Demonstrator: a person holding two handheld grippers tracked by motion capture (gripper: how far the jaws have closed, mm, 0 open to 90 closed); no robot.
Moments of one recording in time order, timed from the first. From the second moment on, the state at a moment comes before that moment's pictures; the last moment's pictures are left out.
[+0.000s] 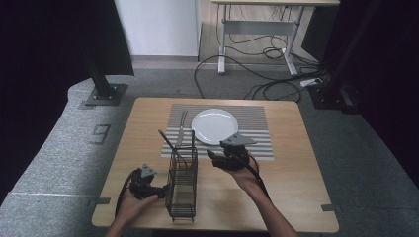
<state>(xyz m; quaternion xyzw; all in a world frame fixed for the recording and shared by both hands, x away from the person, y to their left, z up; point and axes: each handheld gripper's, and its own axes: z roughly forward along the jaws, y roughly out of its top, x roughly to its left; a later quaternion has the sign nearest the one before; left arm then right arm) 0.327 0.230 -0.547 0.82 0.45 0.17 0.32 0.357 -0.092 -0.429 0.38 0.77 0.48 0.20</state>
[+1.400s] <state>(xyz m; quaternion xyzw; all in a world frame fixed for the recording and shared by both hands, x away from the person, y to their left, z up) 0.326 0.229 -0.547 0.82 0.45 0.17 0.32 0.374 -0.043 -0.428 0.35 0.79 0.48 0.17</state>
